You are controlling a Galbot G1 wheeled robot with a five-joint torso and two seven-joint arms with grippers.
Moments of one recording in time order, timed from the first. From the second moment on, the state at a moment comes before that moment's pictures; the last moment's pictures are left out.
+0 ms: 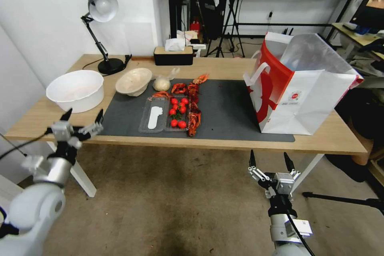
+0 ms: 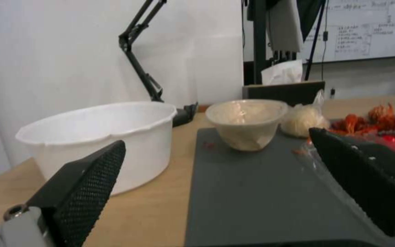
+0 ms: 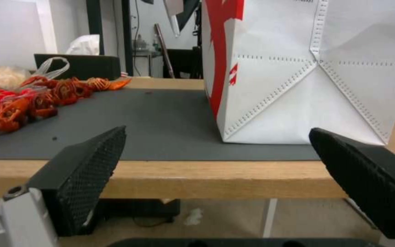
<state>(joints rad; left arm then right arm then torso) 1.56 -1.05 -0.76 -1.98 -0.55 -0.14 0.02 -1.70 1.15 0.28 2.07 0.10 0.30 0.51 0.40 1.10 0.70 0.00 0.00</state>
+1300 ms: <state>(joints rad) 1.64 -1.10 -0.72 -1.86 -0.47 -0.32 0.07 -1.70 1.16 0.28 2.05 0.10 0.30 0.52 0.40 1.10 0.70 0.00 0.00</state>
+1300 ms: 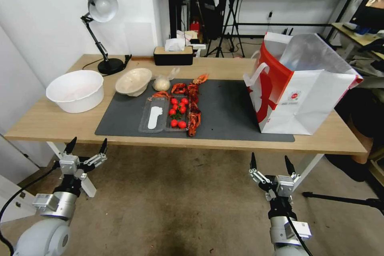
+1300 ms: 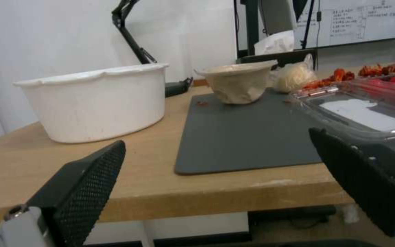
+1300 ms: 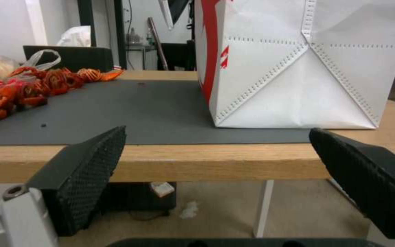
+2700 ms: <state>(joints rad) 0.95 -0.75 -0.25 -1.56 -0.37 -0.16 0.13 -1.68 1.18 0.28 2.05 0.09 0.30 0.52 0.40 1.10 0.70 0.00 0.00</state>
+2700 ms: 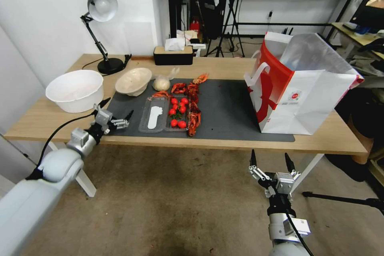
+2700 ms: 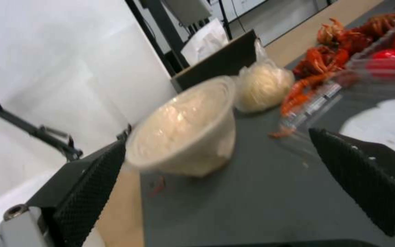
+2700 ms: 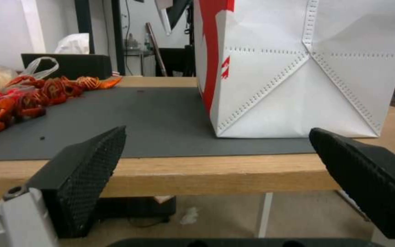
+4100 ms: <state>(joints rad) 0.49 -0.74 0.17 -1.23 -0.34 -0.17 0.17 -1.68 1.20 0.29 2.04 0.09 0.30 0.53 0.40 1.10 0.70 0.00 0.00</state>
